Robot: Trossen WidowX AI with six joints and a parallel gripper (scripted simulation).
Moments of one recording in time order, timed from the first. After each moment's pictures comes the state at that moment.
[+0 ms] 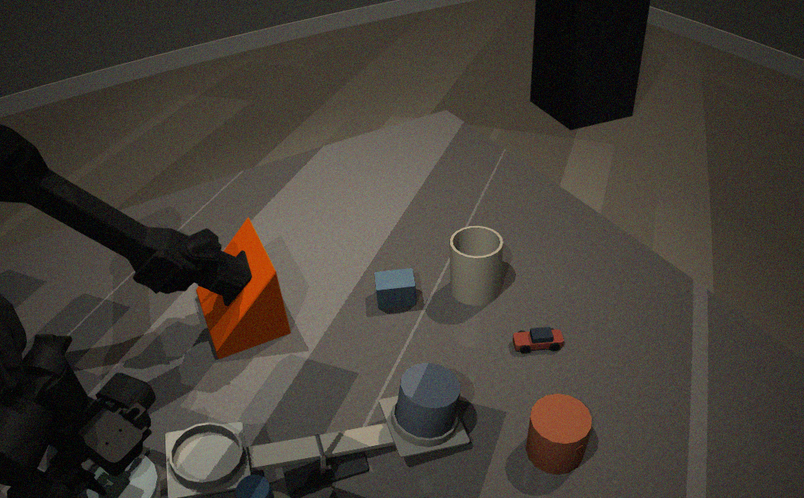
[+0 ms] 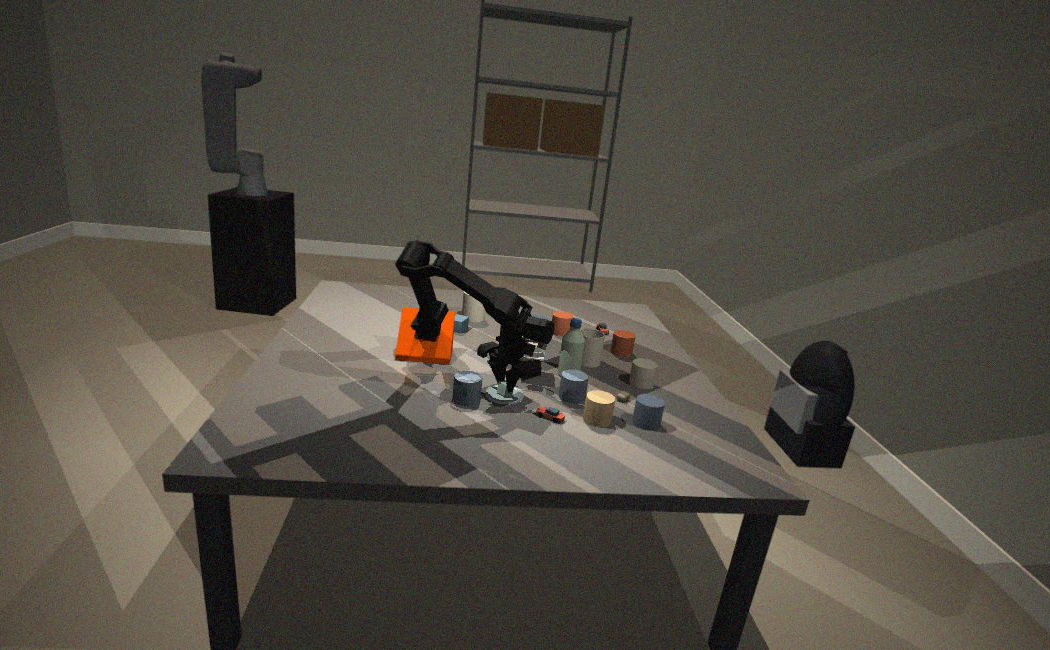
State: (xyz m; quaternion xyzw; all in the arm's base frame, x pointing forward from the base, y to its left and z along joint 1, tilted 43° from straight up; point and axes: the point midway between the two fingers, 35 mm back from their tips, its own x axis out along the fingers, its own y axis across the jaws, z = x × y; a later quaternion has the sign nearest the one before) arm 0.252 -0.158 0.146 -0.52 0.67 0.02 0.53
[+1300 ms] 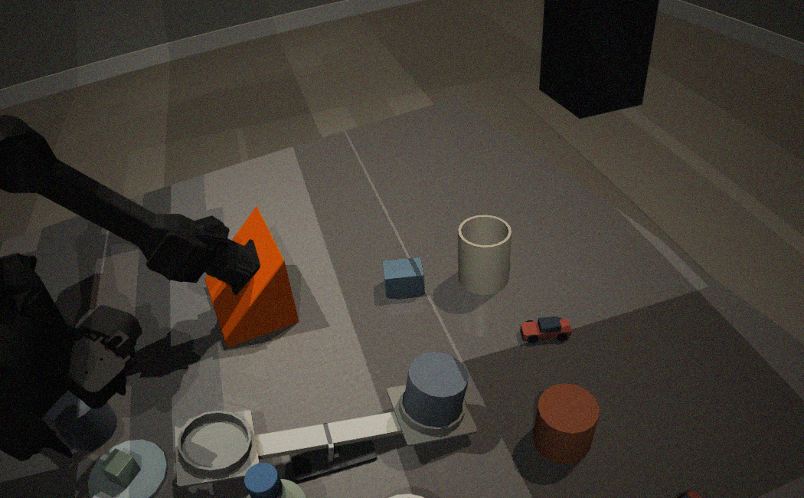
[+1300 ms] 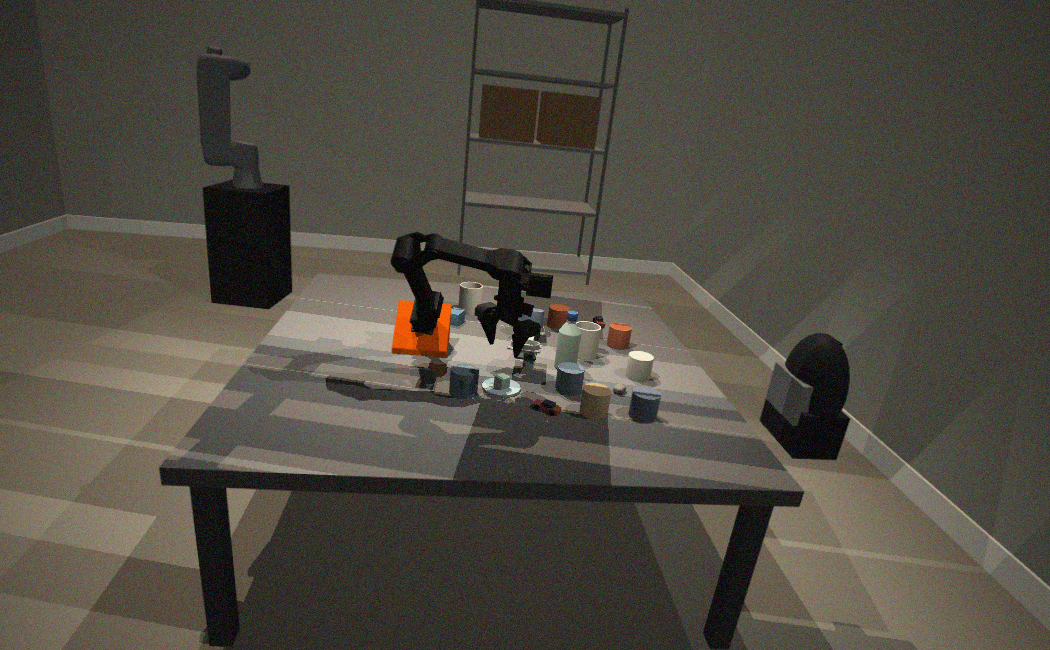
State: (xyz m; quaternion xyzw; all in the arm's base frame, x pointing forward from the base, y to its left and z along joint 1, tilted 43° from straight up) arm 0.240 -0.095 0.207 -0.52 0.67 0.03 0.52
